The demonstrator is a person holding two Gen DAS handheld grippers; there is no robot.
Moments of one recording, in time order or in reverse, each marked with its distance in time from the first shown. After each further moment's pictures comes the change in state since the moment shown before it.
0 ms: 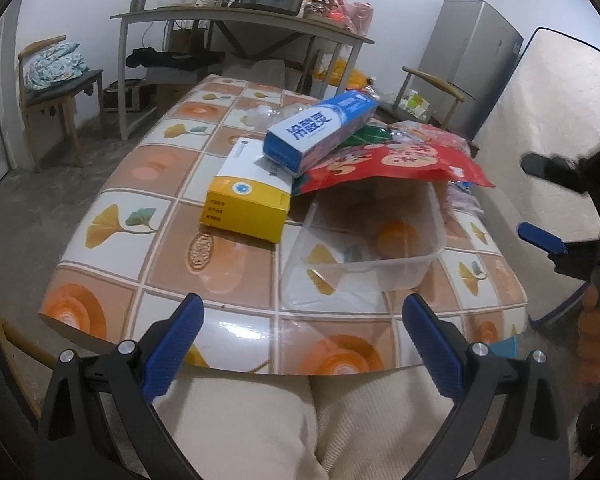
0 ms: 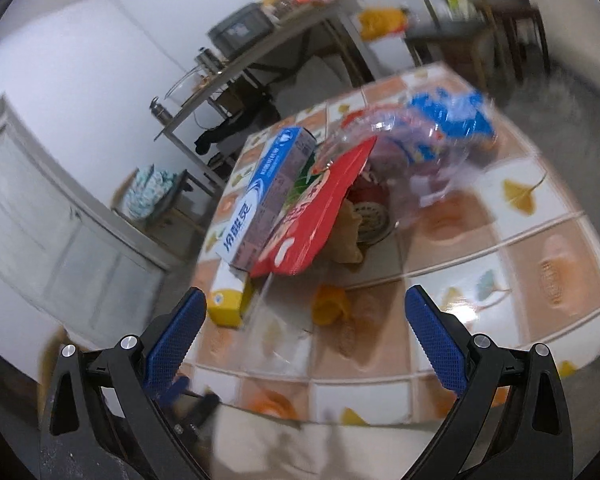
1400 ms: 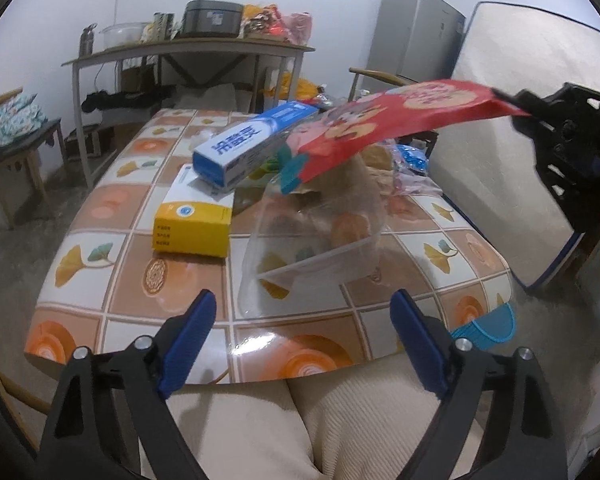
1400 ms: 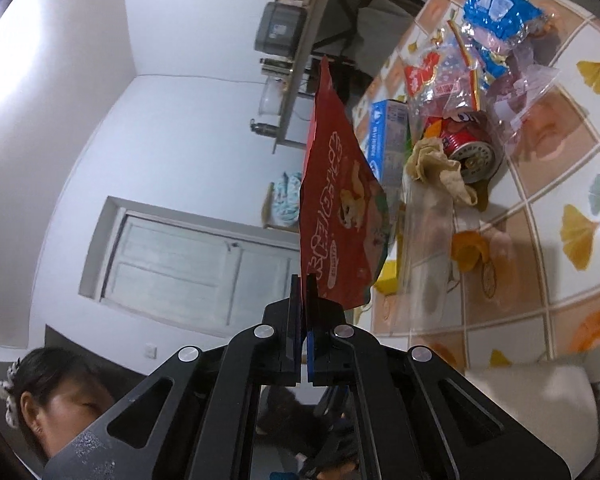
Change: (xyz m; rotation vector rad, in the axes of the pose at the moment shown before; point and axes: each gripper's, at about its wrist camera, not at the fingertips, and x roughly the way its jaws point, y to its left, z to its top) left arm -0.004 -0.033 -0.013 0.202 -0.071 -0.087; right arm -0.053 -0.059 0.011 0.356 0.148 0.626
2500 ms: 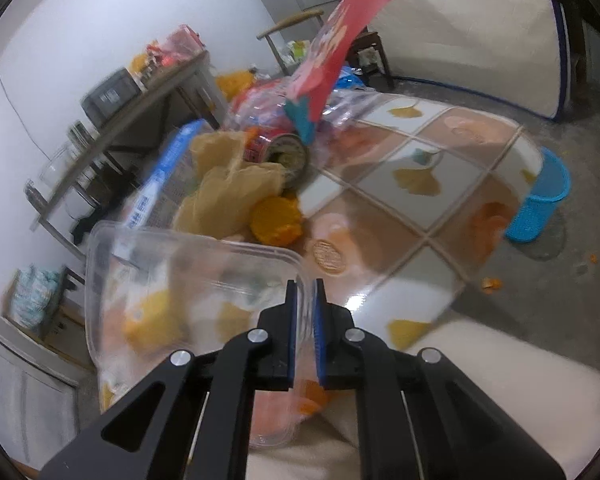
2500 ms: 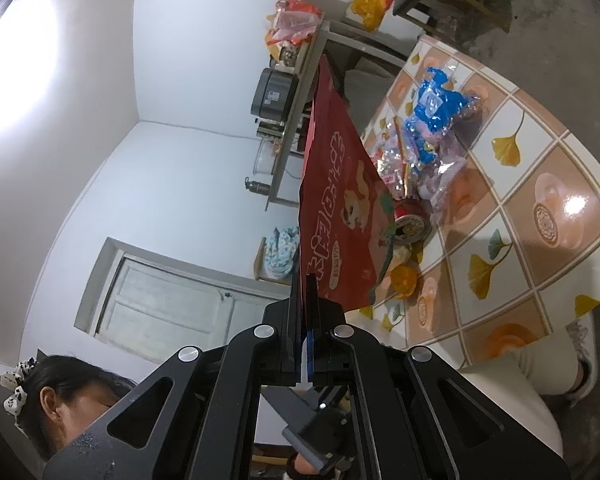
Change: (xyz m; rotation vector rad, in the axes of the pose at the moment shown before) left arm 0.059 -0.100 0.003 0.585 0.133 0.156; right arm -0.094 -0.009 0.000 -0.001 -0.213 -0.041
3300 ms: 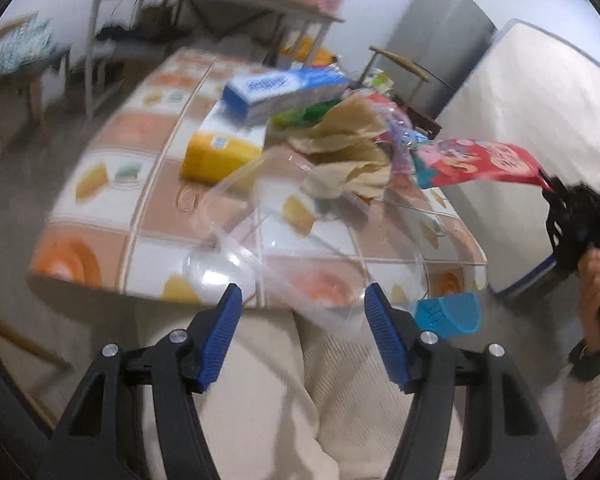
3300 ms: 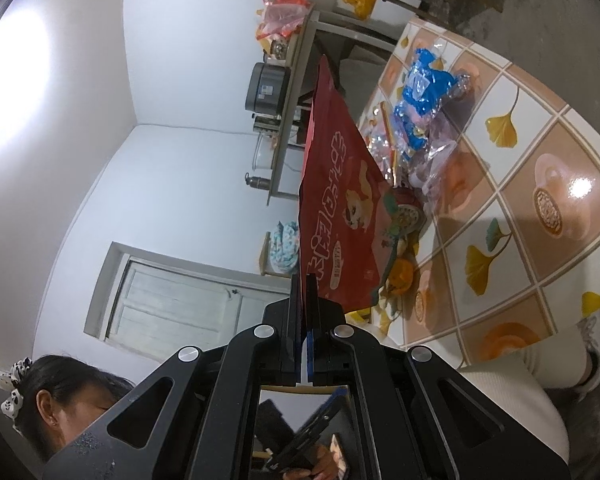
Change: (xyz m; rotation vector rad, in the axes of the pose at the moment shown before) left arm -0.050 0.113 -0.107 -0.791 0.019 -0.310; right arm 0.004 -0.015 0.000 0.049 0.034 0.027
